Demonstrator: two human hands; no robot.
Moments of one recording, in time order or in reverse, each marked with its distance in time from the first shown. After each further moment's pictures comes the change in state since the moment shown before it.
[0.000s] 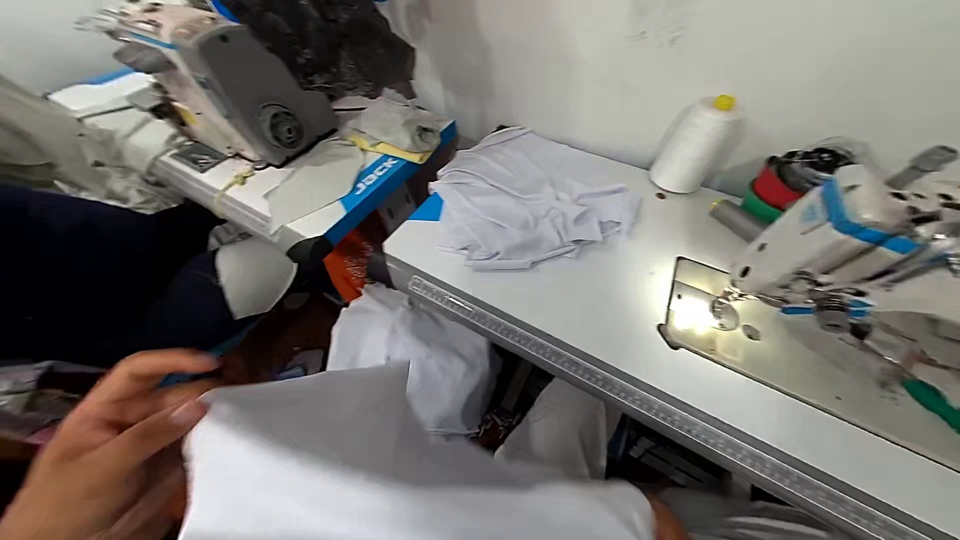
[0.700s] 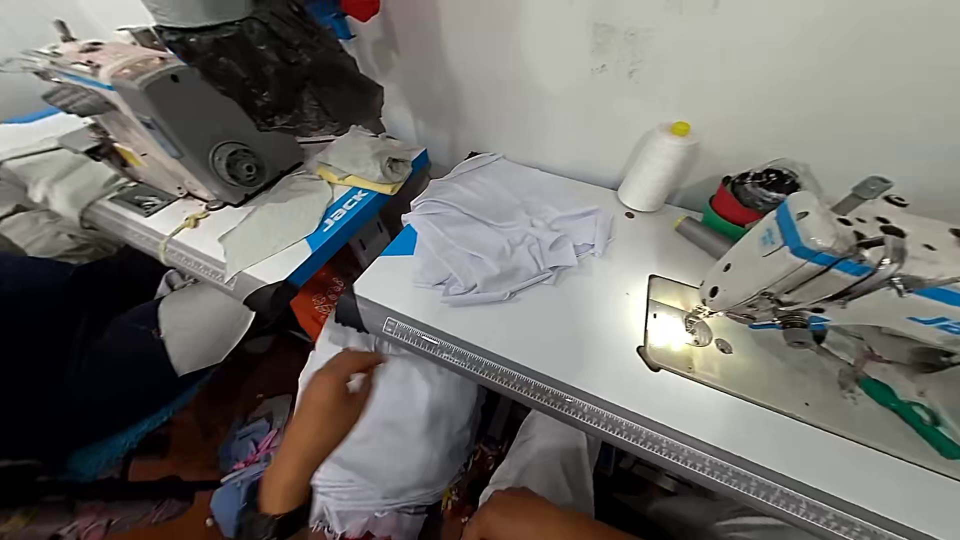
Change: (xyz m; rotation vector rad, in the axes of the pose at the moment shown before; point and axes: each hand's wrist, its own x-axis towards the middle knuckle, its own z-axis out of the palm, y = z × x) left_hand 0.091 -0.131 0.070 0.972 -0.251 0.094; right_hand 0.082 0.124 0.005 -0.752 -0.749 0.383
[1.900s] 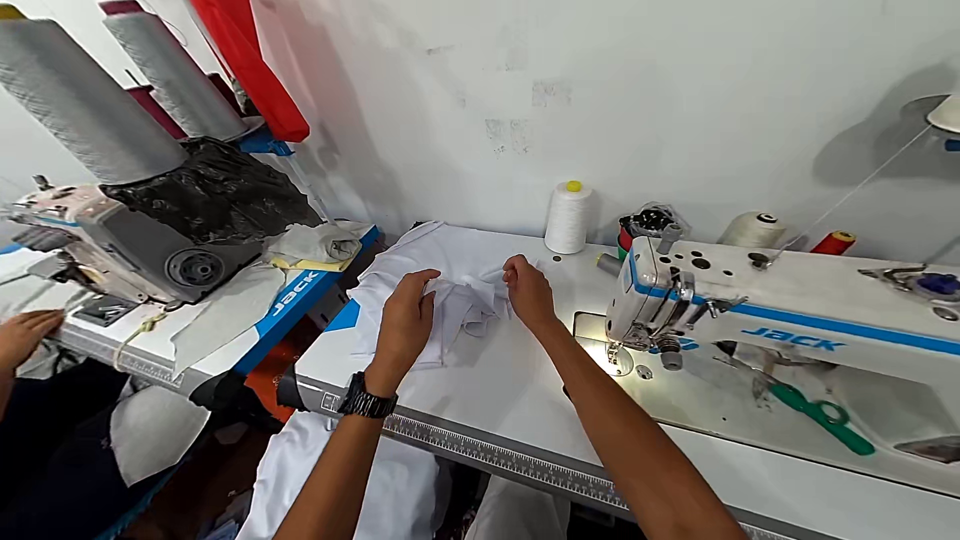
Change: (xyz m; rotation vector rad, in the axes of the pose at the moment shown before) left_hand 0.192 0.178 0.046 -0.174 0.308 0.345; right_hand -0.047 0.100 -0.310 -0.121 1.364 0.244
